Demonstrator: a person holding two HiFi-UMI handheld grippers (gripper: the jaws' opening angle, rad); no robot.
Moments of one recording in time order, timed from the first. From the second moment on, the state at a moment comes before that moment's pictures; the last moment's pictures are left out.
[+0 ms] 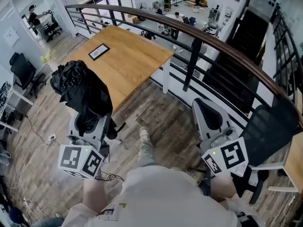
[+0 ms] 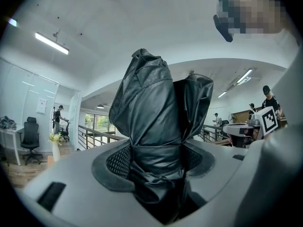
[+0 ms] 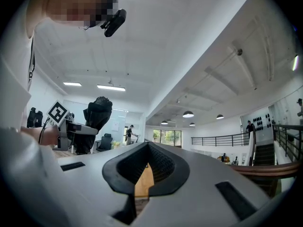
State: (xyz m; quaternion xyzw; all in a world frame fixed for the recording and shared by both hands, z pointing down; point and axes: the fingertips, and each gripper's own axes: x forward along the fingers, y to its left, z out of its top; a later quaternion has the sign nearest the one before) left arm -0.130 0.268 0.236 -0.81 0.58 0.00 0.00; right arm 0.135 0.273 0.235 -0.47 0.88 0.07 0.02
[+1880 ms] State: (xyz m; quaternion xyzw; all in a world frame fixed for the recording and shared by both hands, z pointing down) left arm -0.242 -0.327 0.307 -0.88 0.46 -0.13 -0.05; right arm -0.005 -0.248 0.297 -0.50 0.86 -0.04 -0.05
